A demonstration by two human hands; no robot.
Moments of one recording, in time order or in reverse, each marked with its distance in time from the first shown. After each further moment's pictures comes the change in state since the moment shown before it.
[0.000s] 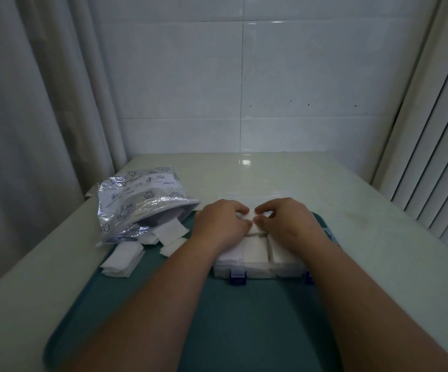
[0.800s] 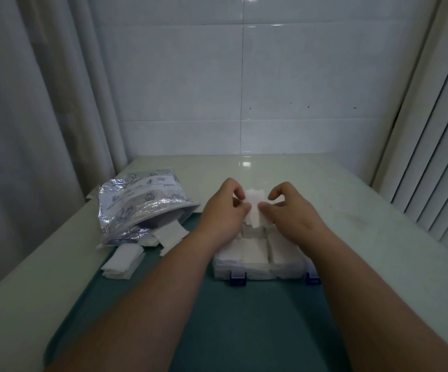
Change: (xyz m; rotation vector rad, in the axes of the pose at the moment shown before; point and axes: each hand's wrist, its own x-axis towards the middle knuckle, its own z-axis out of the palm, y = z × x) left_hand -0.004 0.011 -0.009 -0.420 0.077 0.067; right_hand -0.006 -0.003 -0.007 0.299 0.091 0.000
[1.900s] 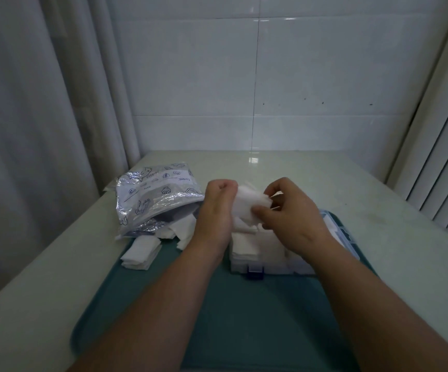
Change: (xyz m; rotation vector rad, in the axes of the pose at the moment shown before) left_hand -0.030 -0.007 -0.020 -0.594 0.233 -0.172; right_hand -0.022 -0.020 0.022 0.101 0.027 -0.158
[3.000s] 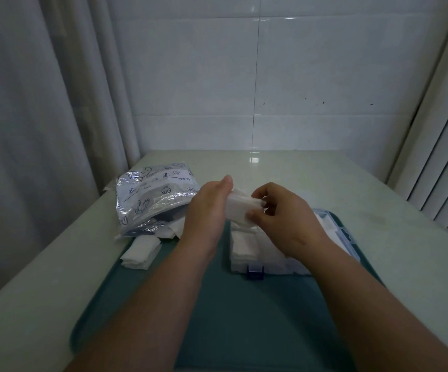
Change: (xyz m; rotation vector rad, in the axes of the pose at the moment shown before) left_hand 0.003 0.007 -0.008 0.063 0.042 -0.004; right_hand -0.001 -0.002 0.003 -0.123 -0.073 -0.093
